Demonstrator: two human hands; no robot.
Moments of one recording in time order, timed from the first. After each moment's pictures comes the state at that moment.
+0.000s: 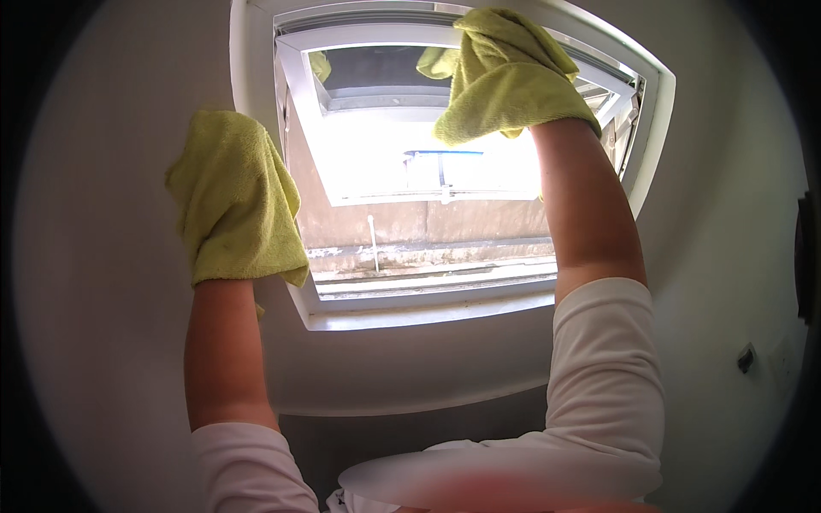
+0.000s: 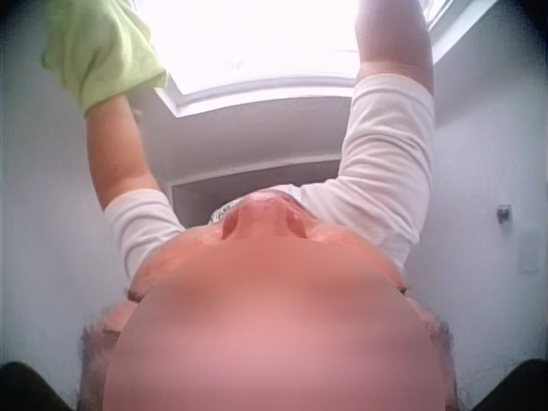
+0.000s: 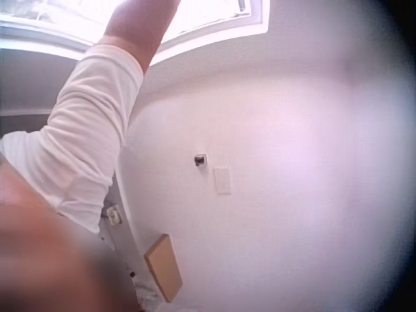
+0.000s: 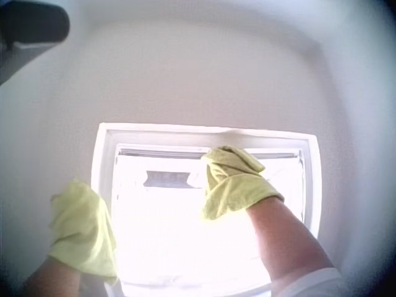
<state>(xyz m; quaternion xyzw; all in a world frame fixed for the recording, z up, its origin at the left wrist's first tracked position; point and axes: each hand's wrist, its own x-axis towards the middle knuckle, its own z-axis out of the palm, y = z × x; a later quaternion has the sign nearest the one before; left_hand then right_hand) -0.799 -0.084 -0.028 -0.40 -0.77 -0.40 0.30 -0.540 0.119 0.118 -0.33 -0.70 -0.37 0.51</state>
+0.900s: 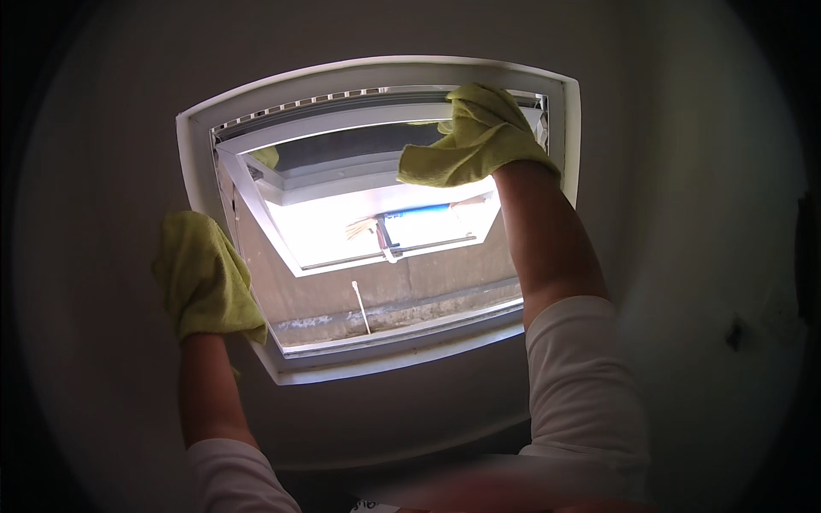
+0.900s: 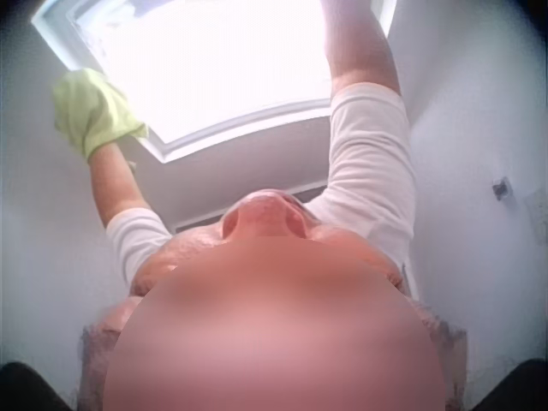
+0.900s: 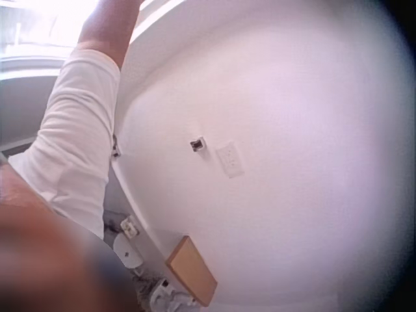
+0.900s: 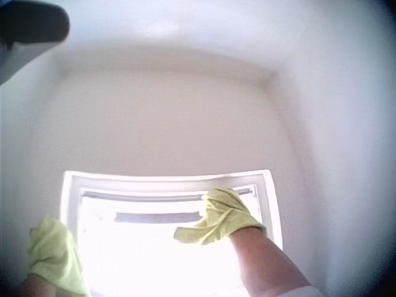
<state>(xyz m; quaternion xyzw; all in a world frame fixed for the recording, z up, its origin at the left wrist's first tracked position) -0.812 -0.082 -0.024 -0.39 -0.70 -0.28 0.53 -0.432 0.121 0.115 -0.37 -0.71 -0.33 0.50</state>
